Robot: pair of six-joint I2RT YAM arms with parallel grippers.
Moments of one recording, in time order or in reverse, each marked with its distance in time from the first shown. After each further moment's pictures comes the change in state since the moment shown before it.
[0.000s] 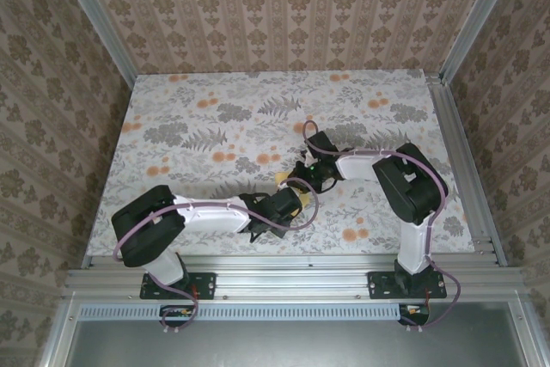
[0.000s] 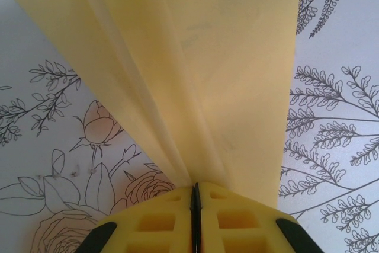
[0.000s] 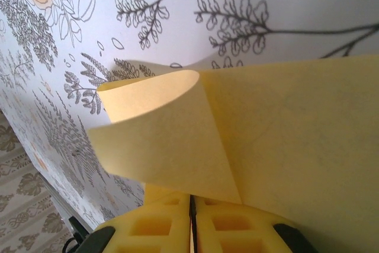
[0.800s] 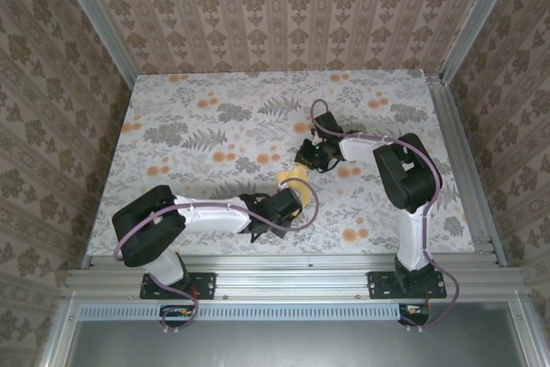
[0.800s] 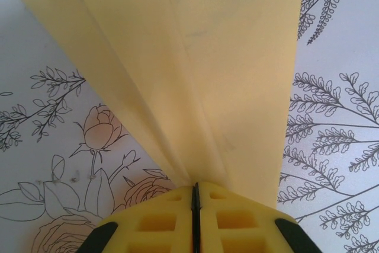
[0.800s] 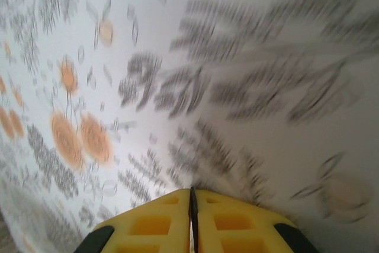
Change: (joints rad) left arm -0.006 0.002 -0.003 0.011 -0.011 0.000; right arm -0.117 0.098 0.193 -0.050 0.162 -0.081
